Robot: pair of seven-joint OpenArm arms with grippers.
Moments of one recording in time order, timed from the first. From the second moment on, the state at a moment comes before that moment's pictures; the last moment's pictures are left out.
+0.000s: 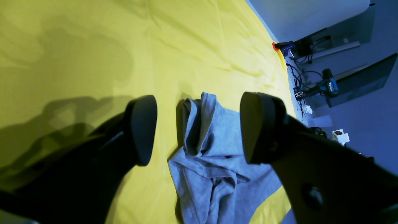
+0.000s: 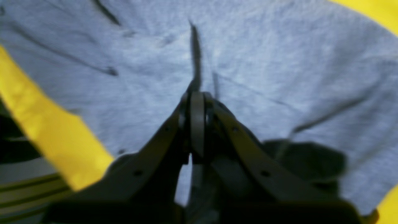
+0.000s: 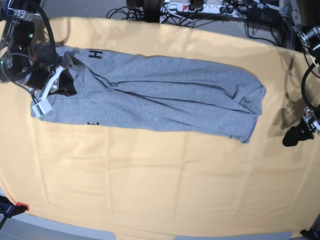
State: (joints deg) left arm -22.3 -40.0 -26.2 45.5 -87.3 -43.4 81.0; right arm -9.4 20.7 23.9 100.0 57.2 41.6 -75.6
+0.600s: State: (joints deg) left arm -22.3 -40.0 -26.2 45.5 -87.3 -43.5 81.0; right arm -9.9 23.6 26.1 115.4 71.2 41.6 -82.6
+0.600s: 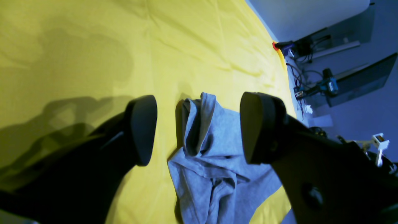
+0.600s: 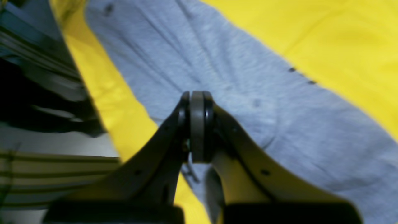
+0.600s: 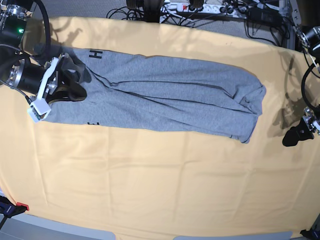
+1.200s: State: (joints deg) left arm -20.0 -40.4 -25.8 46.2 -87.2 -43.8 81.2; right arm -17.0 15.3 27.4 110.2 34.1 41.6 -58.0
